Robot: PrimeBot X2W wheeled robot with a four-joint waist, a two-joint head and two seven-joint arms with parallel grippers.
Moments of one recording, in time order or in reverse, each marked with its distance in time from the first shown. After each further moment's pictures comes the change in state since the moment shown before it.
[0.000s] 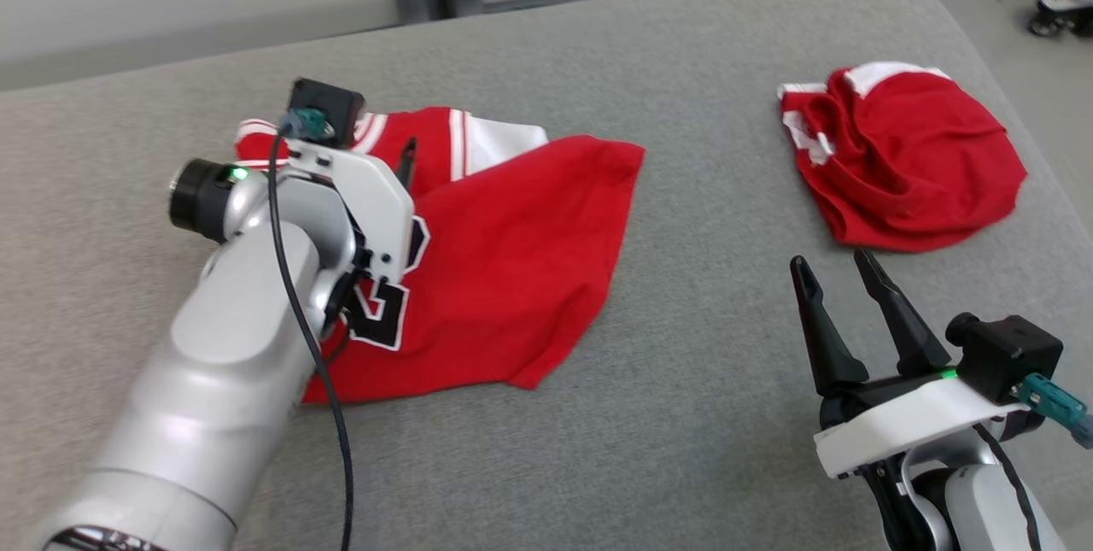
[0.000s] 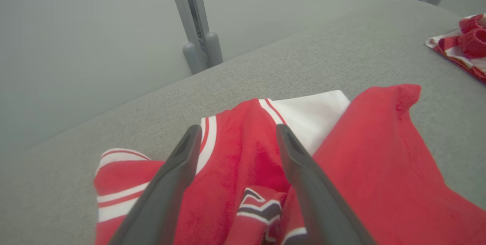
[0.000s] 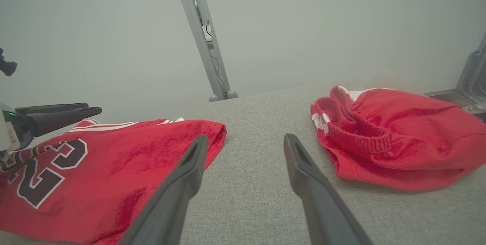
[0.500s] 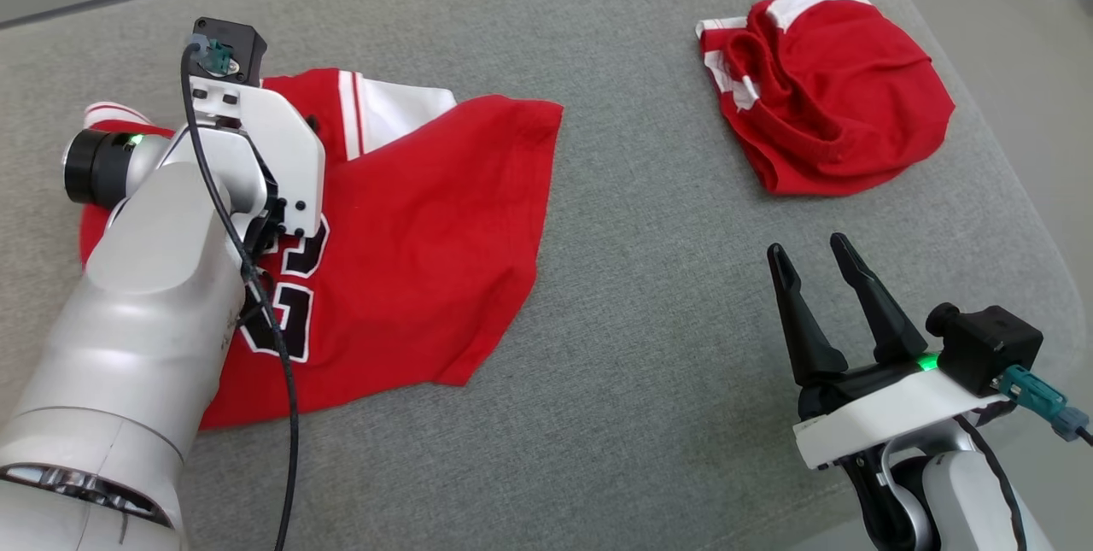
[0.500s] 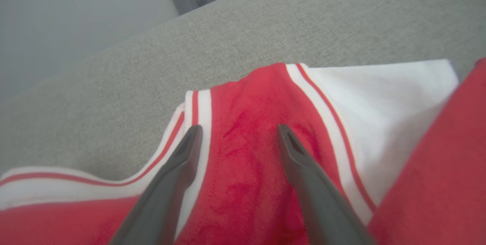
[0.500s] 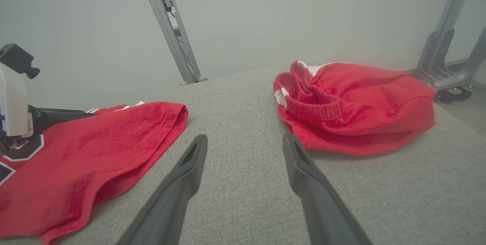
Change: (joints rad) left arm -0.189 0.041 0.008 0.275 -0.014 -0.017 0.123; right arm -0.043 0.000 0.054 0.027 0.027 0.000 -0.045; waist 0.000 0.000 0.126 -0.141
